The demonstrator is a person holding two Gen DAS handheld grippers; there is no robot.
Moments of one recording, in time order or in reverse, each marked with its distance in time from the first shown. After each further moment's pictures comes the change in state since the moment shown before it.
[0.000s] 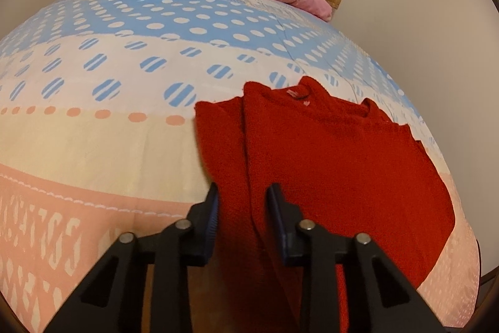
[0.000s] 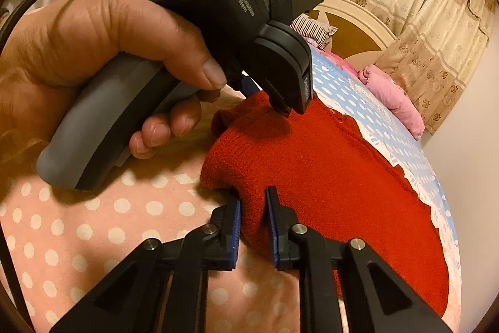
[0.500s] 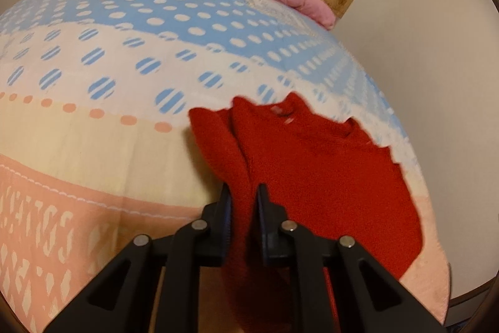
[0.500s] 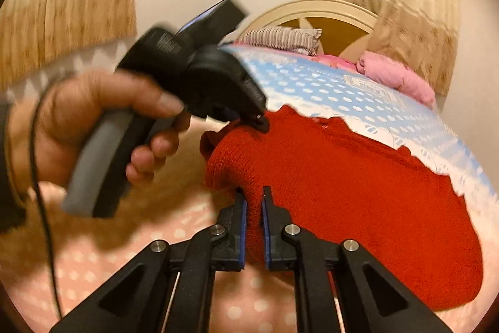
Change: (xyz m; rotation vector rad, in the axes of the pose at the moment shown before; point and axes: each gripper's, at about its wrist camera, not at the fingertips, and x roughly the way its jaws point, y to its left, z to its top) left arm -0.018 -0.007 0.017 -0.125 0.014 -0.080; right arm -0.026 -0.072 -0.007 0.343 -0.153 0.179
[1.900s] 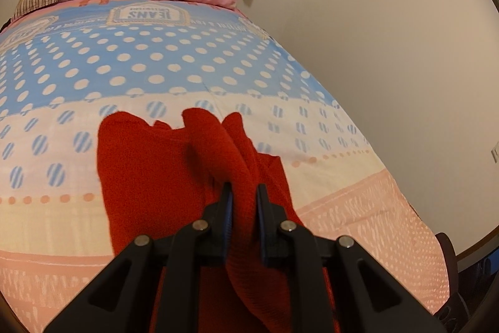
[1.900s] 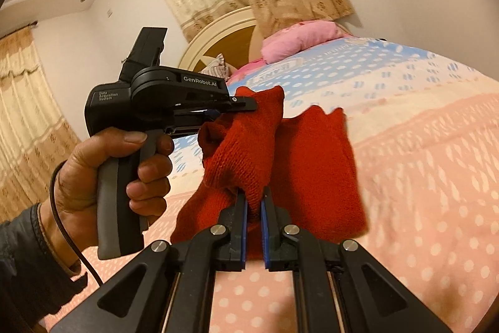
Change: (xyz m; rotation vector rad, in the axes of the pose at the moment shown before) left arm 0.067 -0.250 -0.008 0.283 0.040 -0.122; right arm -0.106 -0.208 -0.084 0.635 -0.158 -0.027
